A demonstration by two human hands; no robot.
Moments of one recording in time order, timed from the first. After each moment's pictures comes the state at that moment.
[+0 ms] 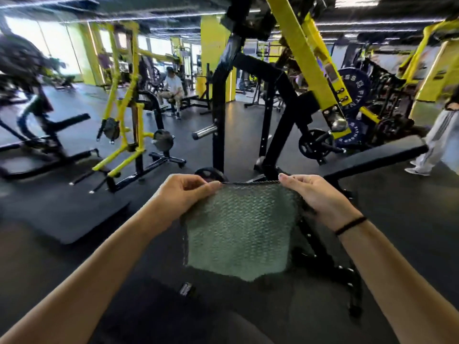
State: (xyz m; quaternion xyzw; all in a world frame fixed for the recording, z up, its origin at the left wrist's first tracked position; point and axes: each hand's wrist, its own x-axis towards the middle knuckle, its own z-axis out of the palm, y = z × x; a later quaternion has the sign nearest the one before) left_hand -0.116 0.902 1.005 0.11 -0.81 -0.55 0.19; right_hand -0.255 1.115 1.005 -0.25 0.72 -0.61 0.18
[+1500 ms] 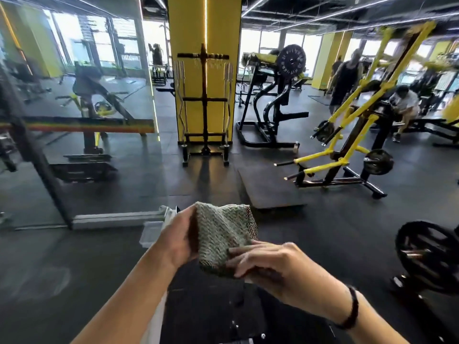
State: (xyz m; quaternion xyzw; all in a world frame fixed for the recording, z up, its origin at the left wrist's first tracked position) left_hand 0.233 0.714 0.919 0.28 -0.30 -0.81 0.42; right_hand 0.034 0.791 0.931 -0.88 0.31 -0.30 0.19
